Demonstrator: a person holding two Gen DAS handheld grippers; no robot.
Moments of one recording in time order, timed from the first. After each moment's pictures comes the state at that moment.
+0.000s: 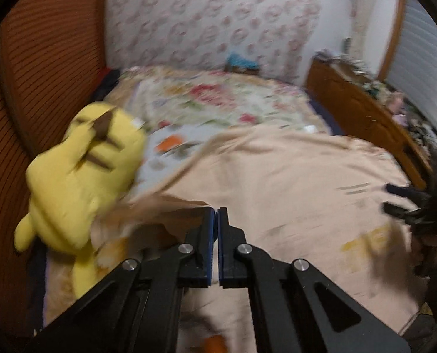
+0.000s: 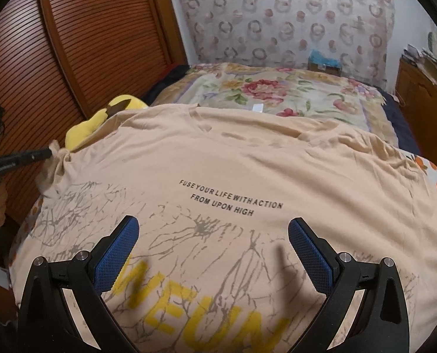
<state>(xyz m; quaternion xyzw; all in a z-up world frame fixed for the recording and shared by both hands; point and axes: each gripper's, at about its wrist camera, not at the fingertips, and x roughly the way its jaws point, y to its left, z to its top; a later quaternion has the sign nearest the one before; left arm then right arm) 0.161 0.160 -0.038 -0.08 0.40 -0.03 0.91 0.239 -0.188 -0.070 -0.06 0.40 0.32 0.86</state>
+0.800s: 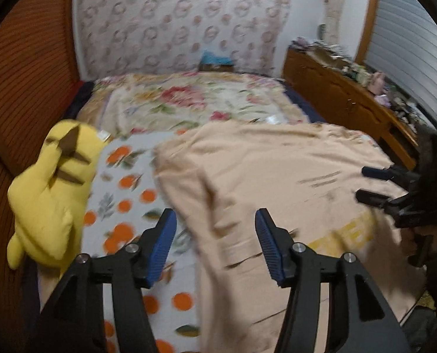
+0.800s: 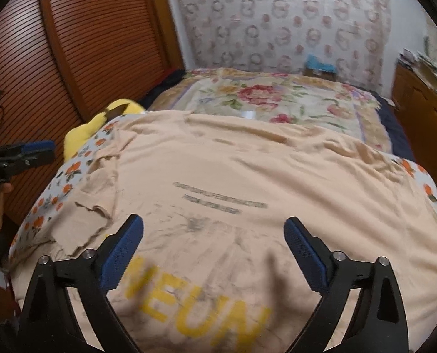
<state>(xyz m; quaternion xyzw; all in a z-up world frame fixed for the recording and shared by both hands) 0.169 0.119 -0.046 -0.05 0.41 -0.05 0.91 0.232 -0.193 -0.058 -0.07 0.39 0.32 0.86</state>
